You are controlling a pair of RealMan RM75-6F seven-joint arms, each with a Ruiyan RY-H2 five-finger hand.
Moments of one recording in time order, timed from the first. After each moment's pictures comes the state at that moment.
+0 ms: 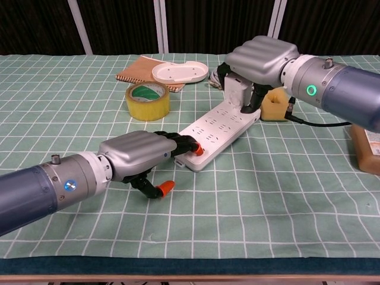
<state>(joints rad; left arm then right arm) -0.77 -1.78 -0.07 -1.48 1.16 0.91 0.52 0.93 -1.63 0.20 -1.32 -1.13 0.98 -0.69</state>
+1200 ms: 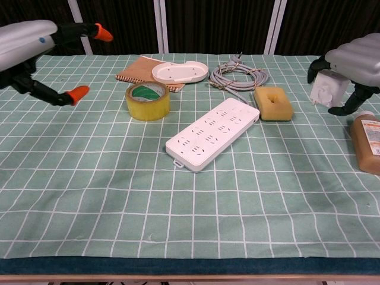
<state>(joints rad) -0.55 -1.41 -0.08 -1.74 1.40 1.29 0.31 0.68 -1.40 0.12 -1.62 -0.98 1.22 -0.81</state>
